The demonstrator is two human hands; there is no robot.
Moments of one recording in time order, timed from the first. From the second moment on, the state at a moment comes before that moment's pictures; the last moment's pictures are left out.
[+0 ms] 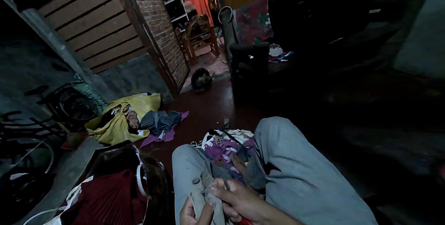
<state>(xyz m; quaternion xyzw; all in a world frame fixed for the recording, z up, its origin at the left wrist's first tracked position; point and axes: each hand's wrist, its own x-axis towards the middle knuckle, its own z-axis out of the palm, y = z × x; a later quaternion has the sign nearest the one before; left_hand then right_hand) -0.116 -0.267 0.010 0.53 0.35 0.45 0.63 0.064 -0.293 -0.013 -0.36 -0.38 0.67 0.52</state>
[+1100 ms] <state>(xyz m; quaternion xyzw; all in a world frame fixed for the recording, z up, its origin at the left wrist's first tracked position) -0.126 -0.252 0.004 0.34 0.26 0.41 0.80 0.069 -0.294 -0.006 -0.46 -0.40 0.57 0.55</state>
